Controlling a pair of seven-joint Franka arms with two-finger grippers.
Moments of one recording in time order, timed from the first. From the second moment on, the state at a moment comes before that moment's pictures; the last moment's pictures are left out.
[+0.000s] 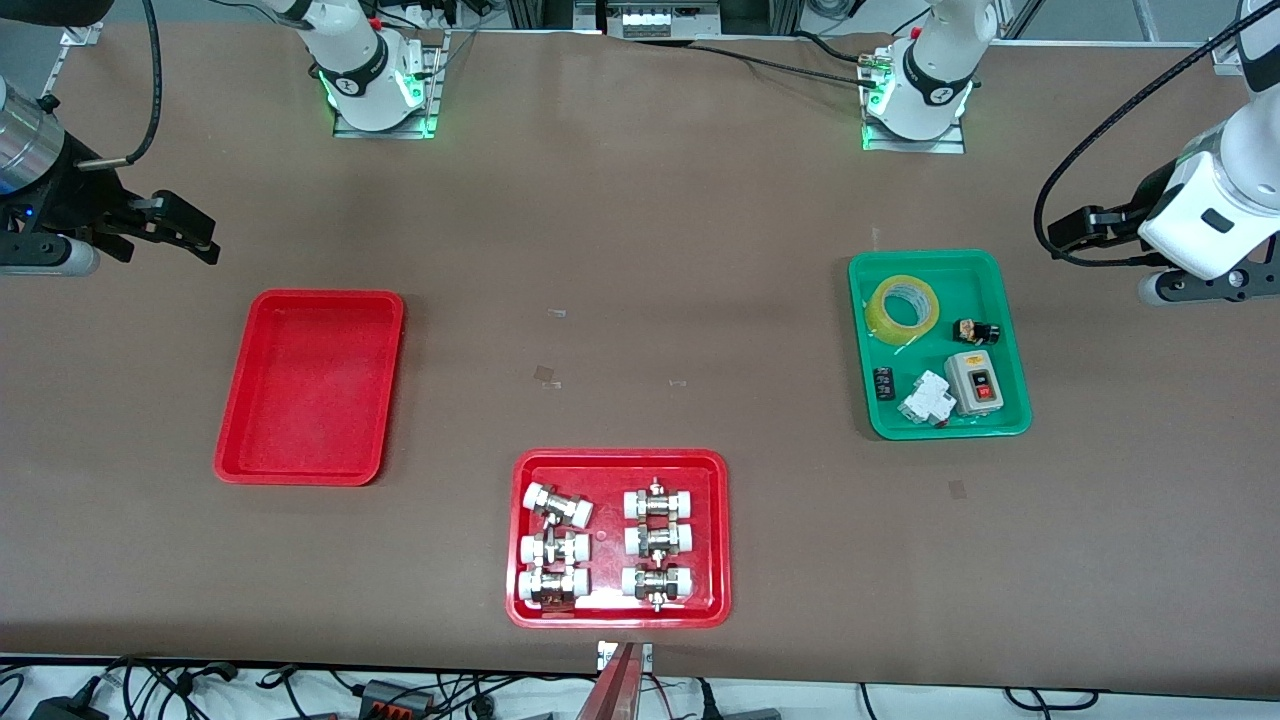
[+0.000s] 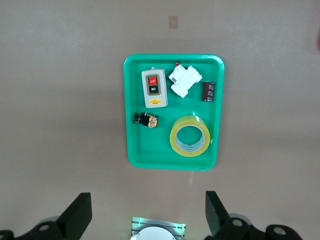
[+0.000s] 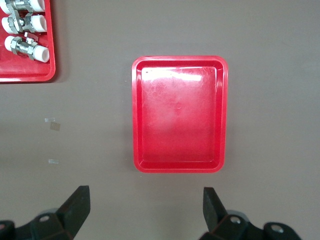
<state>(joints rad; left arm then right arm) 0.33 0.11 -0.44 -1.50 0.10 1.40 -0.18 0.04 0.00 0.03 -1.62 0.00 1.64 0.10</state>
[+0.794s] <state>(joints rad) 0.33 0.20 -0.46 -1.53 0.10 1.41 -0.18 0.04 0.00 0.03 -1.62 -0.01 1.63 0.10</state>
